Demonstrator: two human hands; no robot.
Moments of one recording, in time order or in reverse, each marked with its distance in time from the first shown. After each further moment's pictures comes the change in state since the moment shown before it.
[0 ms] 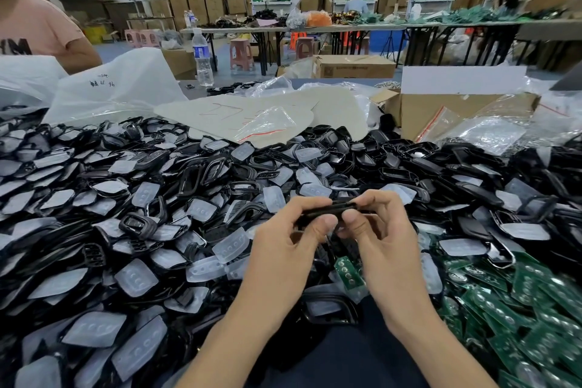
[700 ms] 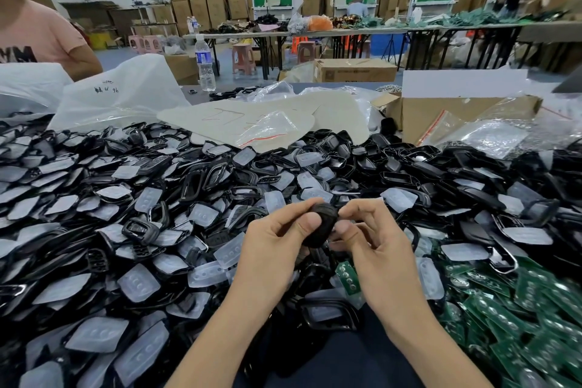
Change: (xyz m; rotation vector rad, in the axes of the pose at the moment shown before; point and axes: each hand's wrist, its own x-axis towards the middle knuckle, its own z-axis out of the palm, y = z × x) left_hand 0.009 0.001 -0.009 -0.199 0.002 -0.137; right_hand -0.003 0.001 0.002 -0.081 -0.085 0.002
